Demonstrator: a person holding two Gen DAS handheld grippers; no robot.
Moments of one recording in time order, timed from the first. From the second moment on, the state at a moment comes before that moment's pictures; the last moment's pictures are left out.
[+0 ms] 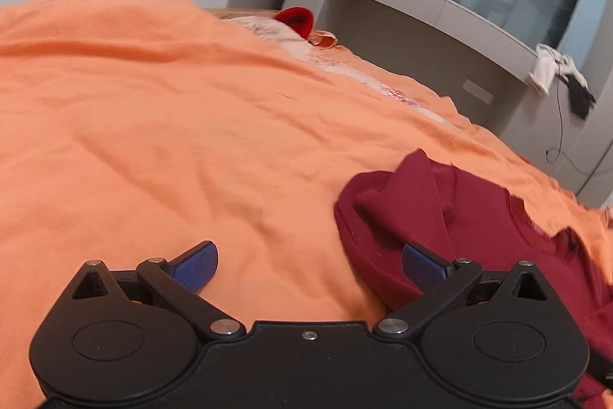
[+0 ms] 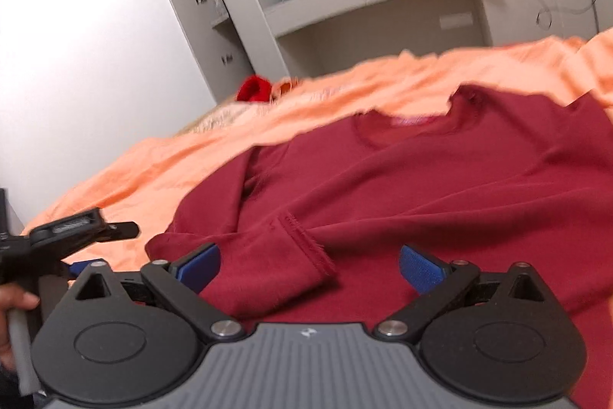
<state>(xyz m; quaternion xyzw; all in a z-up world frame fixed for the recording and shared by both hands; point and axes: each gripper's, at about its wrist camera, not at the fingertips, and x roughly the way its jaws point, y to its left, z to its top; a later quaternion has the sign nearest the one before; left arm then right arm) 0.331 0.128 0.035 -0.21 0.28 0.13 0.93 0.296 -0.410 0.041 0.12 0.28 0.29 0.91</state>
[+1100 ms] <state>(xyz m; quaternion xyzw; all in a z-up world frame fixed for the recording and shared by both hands) 0.327 0.136 0.037 -0.23 0.30 0.12 0.92 0.144 -0.379 0.044 -0.32 0.00 0.30 0.90</state>
